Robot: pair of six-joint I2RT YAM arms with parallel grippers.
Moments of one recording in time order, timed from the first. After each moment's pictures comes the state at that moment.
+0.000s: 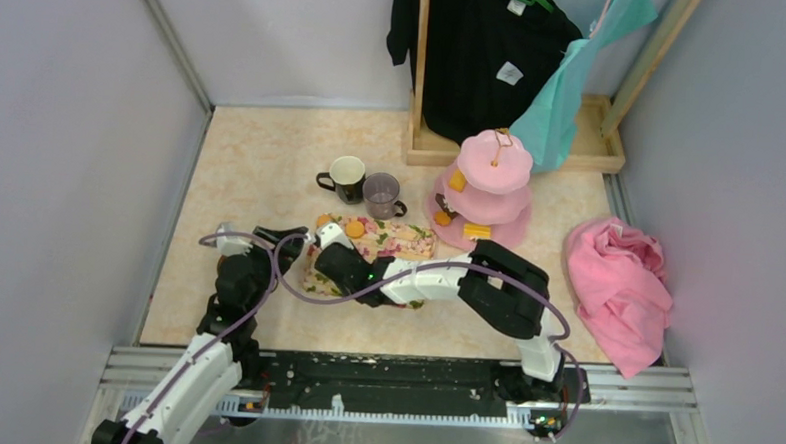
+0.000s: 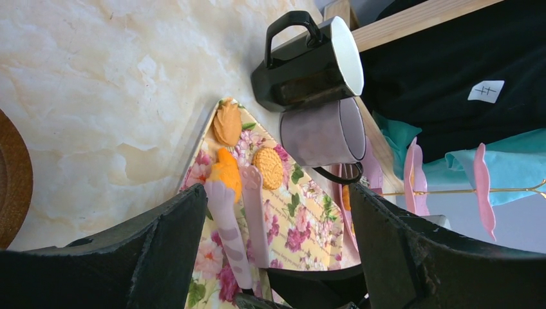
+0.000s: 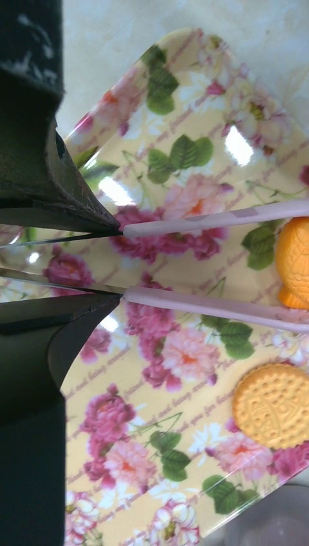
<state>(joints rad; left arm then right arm) -0.27 0.53 0.06 0.28 -0.14 -1.02 1.21 1.98 1.25 -0.10 0.45 0.27</state>
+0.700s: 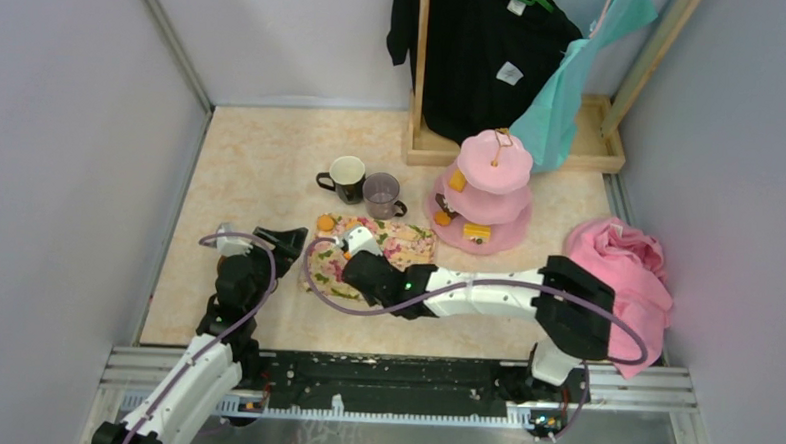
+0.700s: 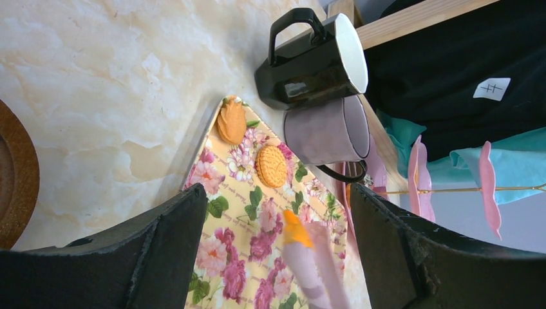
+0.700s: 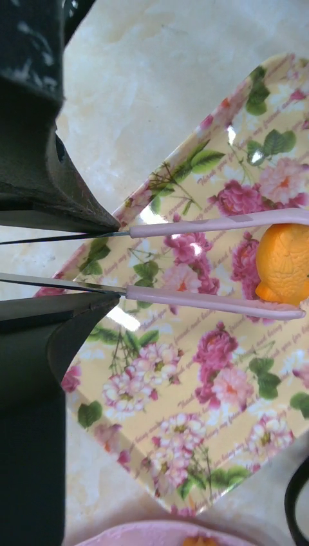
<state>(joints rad) -0.27 0.51 0.06 0.26 -0.14 -1.02 1.26 1.66 1.05 -0.26 0.48 0.35</state>
